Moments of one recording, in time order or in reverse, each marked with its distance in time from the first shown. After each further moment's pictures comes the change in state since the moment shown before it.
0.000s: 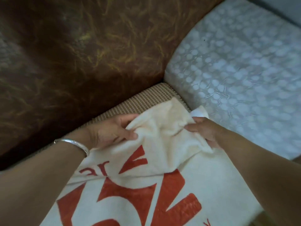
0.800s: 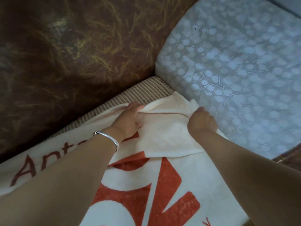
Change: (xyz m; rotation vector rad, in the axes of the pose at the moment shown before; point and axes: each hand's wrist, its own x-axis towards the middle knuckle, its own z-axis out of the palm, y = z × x) left_hand 0.090 -0.031 0.017 1.048 0.496 0.158; right_hand 0.026 0.011 0.019 -0.921 0.757 0.052
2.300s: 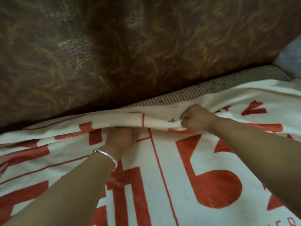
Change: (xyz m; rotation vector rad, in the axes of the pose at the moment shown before) left_hand -0.311 -0.312 -0.034 0.075 0.100 -0.490; right_hand -0.283 -0.247 0.085 -0.259 -0.440 -0.974
